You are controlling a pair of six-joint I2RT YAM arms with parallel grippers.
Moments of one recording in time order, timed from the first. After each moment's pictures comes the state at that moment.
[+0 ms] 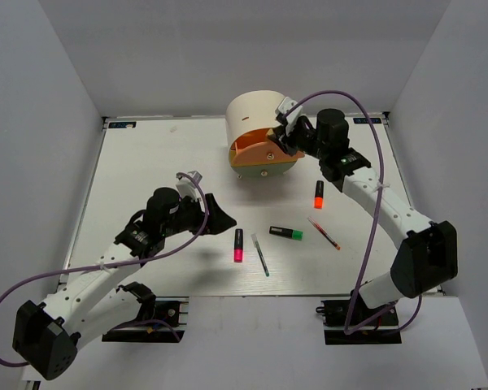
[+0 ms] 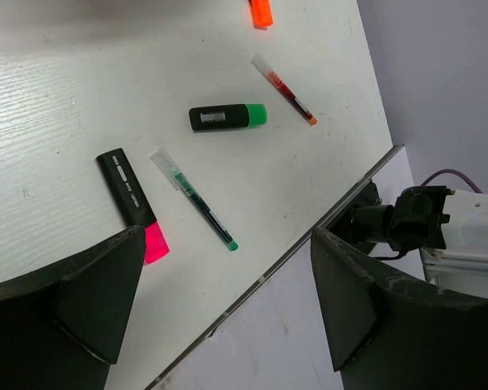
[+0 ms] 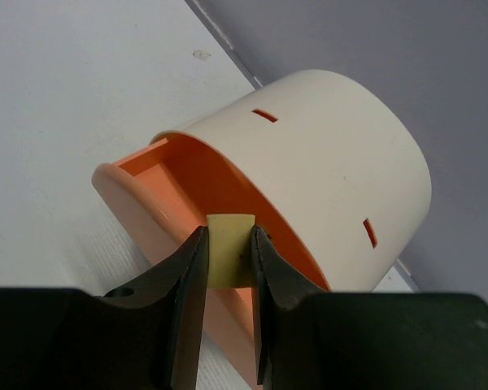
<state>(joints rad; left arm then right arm) -0.59 0.89 0.62 -0.18 0.33 -0.66 0.46 1.46 1.26 0.02 -0.43 -0.42</state>
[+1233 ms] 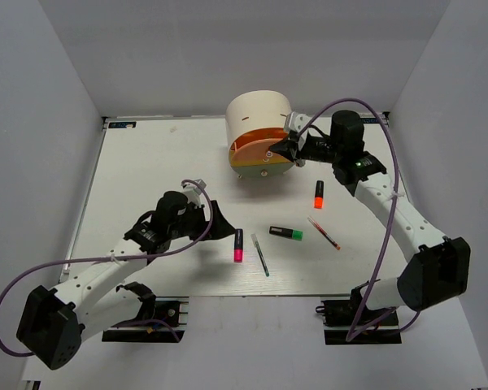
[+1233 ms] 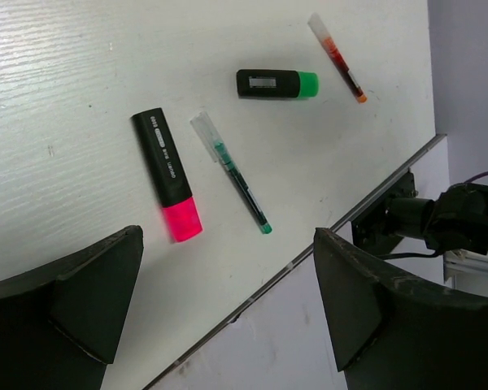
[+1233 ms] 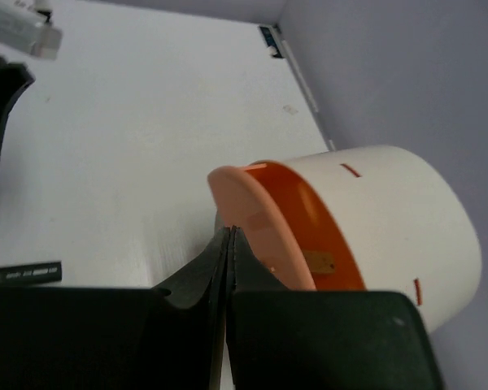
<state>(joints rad) -0.59 0.96 0.56 -0.19 0.32 -0.67 0.39 1.37 1.23 -0.04 -0.82 -0.52</state>
